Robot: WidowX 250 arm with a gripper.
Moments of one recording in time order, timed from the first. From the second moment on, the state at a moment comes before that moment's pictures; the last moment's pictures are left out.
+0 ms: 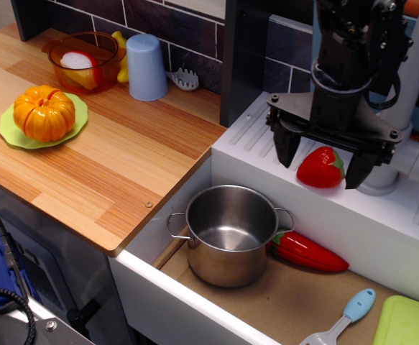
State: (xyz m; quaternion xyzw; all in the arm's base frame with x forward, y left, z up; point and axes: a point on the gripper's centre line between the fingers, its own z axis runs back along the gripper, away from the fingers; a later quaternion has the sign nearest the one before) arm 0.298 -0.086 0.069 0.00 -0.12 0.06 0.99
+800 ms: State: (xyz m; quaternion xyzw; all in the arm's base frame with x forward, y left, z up) arm 0.311 -0.079 0.054 0.04 -0.15 0.01 0.99
